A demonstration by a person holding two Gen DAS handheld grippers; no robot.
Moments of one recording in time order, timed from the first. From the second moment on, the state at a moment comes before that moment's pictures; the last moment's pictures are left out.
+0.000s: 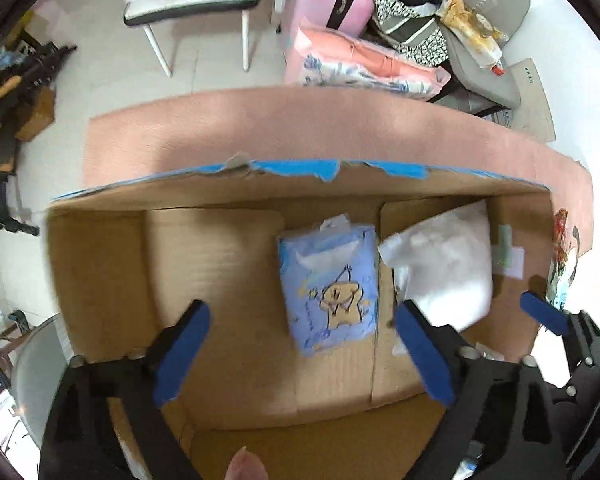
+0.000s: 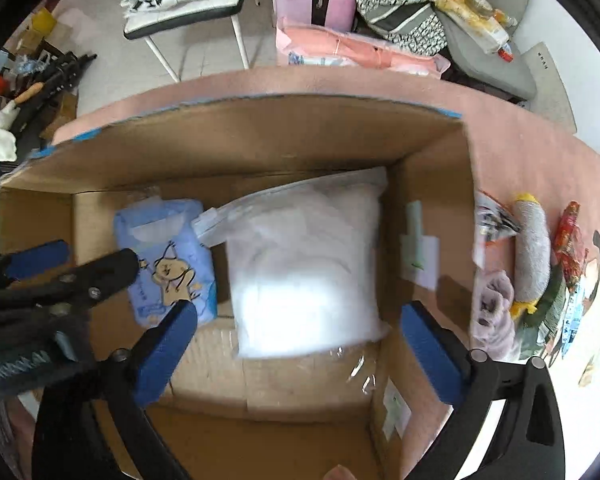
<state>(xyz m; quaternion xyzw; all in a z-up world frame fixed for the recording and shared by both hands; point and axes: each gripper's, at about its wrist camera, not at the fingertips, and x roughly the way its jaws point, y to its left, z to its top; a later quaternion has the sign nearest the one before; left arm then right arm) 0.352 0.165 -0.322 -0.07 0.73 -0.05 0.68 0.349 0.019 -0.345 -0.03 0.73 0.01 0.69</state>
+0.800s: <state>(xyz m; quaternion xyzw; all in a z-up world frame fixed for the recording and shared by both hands) 0.191 0.160 -0.186 -0.06 0.61 0.00 0.79 0.193 -0.012 -0.189 -0.03 0.62 0.07 0.78</state>
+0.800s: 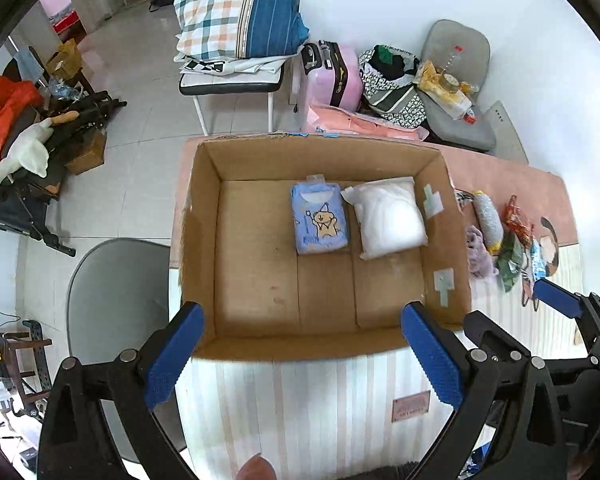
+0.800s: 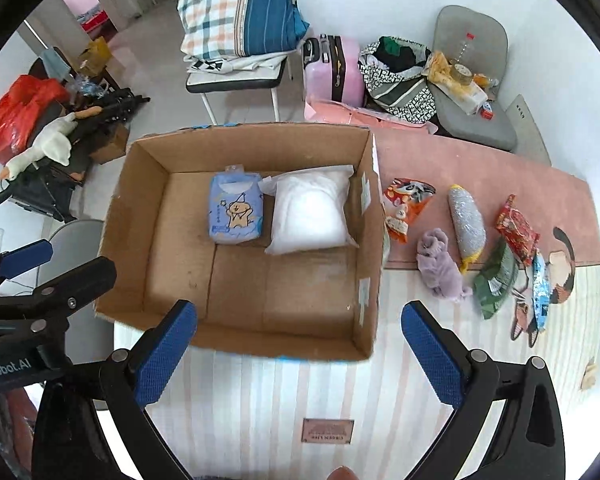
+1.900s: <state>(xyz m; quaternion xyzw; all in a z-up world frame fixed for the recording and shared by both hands) 0.323 -0.171 -0.257 0.07 0.67 -0.05 0.73 0.257 -0.384 -0.282 0.23 0.66 -0.07 0.71</state>
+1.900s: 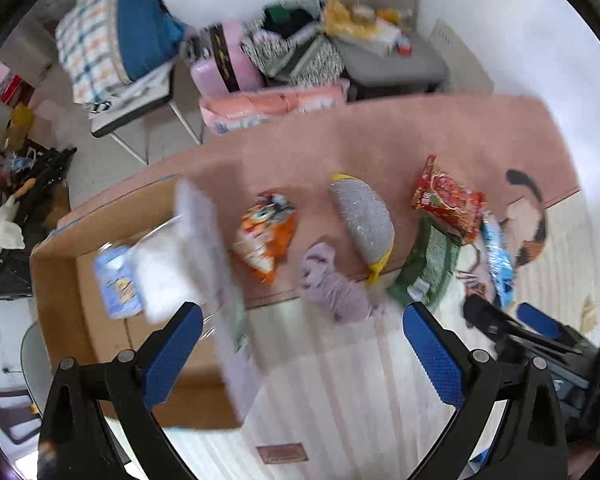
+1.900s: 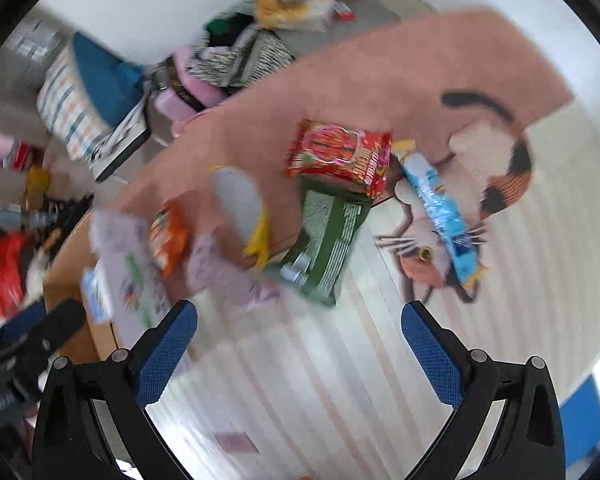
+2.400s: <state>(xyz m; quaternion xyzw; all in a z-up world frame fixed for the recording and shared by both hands) 0.414 -0.220 -0.413 0.03 0.80 -0.05 0.60 0.284 -0.402 -0.391 0.17 0.74 -0.08 0.65</state>
